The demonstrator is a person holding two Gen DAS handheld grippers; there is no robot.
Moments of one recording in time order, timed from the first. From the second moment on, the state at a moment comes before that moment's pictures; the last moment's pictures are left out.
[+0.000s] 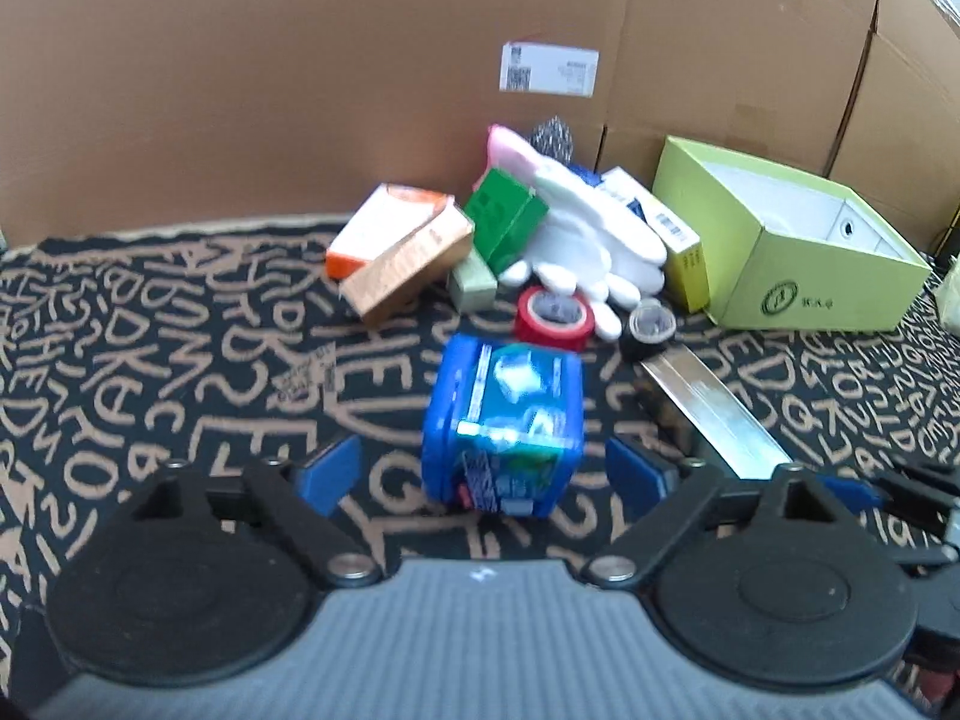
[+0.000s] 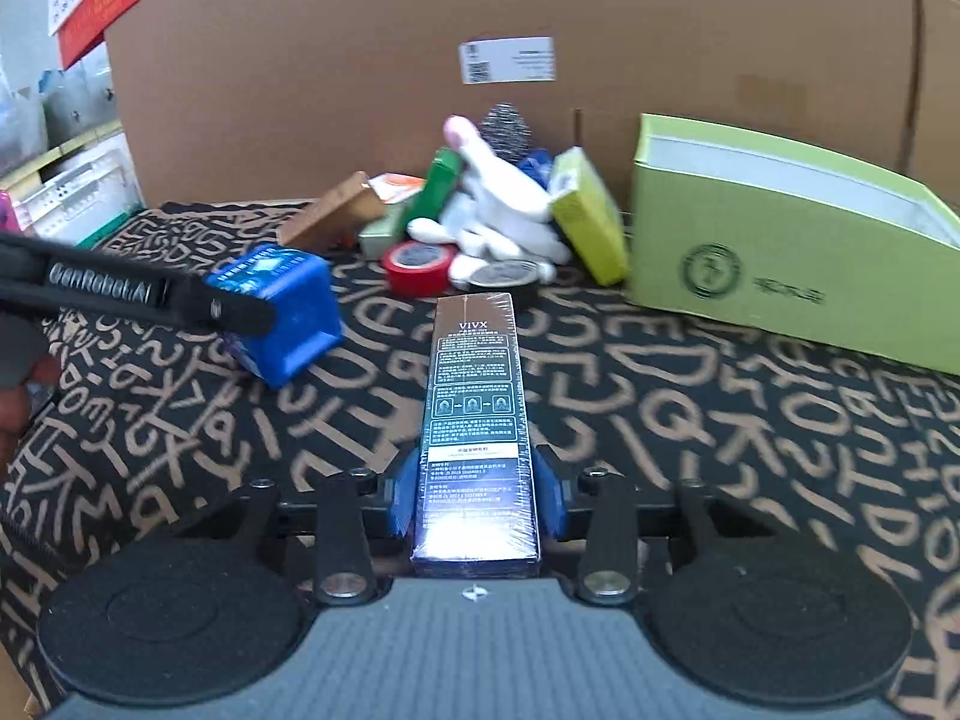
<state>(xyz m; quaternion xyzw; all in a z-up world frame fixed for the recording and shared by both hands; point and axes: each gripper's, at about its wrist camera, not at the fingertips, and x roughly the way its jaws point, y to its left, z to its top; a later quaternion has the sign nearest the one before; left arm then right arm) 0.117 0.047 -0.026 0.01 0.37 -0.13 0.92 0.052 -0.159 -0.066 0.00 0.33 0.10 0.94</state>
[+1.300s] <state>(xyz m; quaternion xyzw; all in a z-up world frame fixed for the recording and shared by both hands) 0.137 -0.001 -0.043 0.11 0.40 -0.12 0.90 0.057 -0.166 -0.071 0.03 0.32 0.11 0.94</state>
